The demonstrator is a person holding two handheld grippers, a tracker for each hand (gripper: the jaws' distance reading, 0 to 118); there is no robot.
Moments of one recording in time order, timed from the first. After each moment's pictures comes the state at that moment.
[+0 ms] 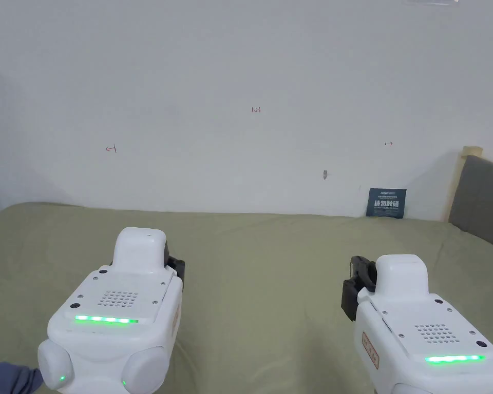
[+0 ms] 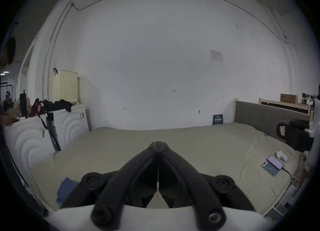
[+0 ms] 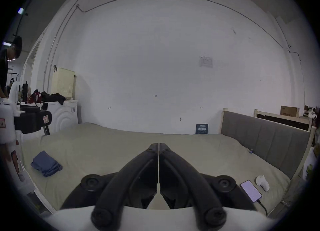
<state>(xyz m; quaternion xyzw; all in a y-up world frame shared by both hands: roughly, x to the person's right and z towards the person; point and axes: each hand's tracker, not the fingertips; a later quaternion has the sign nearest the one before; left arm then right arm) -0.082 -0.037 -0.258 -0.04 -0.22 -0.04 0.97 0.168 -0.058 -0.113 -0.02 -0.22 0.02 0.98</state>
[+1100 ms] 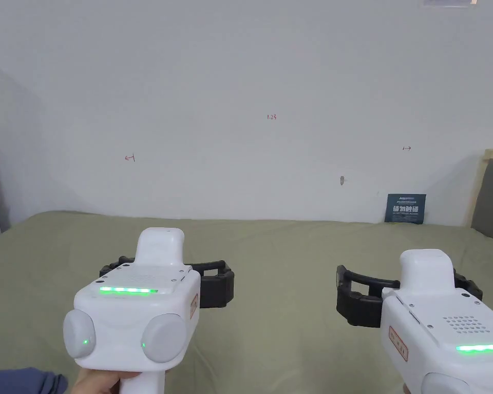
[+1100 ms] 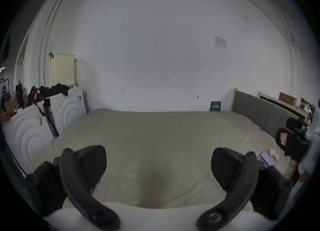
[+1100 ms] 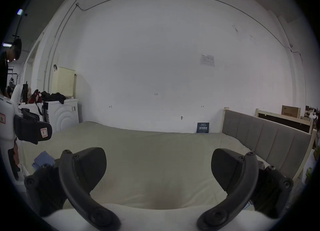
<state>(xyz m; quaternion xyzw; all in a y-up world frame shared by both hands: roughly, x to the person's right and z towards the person) -0.085 -0.019 -0.271 -0.15 -0.22 -0.03 0.96 0.173 -0.045 -0.118 -0.03 -0.22 0.01 0.98</state>
